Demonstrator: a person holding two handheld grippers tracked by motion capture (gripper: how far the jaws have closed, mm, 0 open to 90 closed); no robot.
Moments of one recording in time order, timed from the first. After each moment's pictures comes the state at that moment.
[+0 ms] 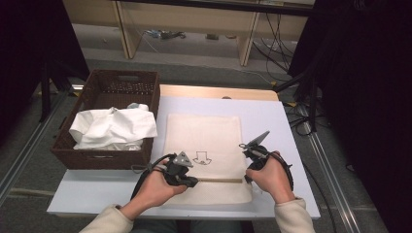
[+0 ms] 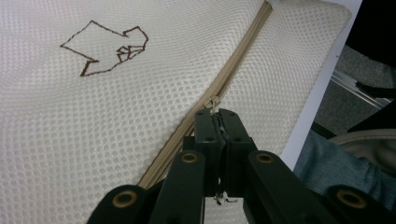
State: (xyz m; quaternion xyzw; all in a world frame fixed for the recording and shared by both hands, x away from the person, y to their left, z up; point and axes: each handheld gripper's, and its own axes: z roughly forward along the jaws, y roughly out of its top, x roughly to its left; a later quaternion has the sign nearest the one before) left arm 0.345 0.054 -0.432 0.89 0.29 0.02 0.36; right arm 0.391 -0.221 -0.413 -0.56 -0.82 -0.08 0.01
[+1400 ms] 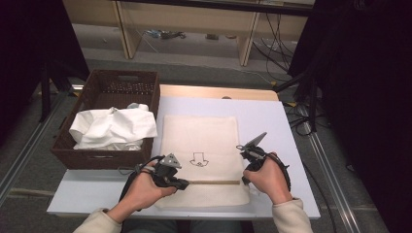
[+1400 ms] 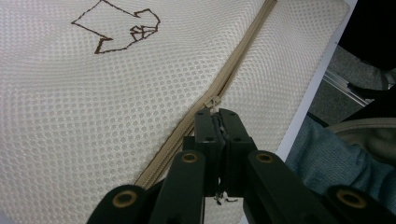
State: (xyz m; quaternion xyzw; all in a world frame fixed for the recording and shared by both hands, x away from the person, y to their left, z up) left arm 0.339 0.077 -0.437 0.88 0.31 0.00 0.37; right arm 0.392 -0.217 -0.419 -0.54 -0.84 -0.08 0.02
